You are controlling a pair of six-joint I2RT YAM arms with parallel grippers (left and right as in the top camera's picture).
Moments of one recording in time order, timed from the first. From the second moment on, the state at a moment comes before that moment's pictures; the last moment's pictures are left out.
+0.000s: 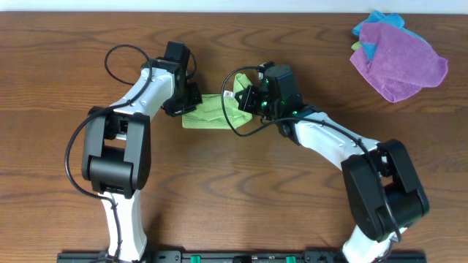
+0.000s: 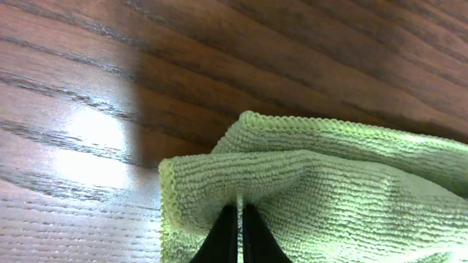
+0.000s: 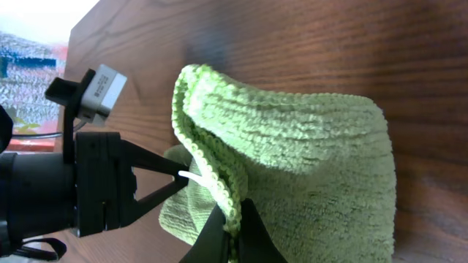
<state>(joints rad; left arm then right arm) -0.20 2.14 1.53 -0.80 0.17 -0.49 0.44 1.88 1.08 0.11 -0.34 0.77</state>
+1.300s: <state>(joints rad) -0.08 2.01 1.57 -0.94 0.15 -0.47 0.57 1.88 1.23 -0.02 -0.28 0.67</state>
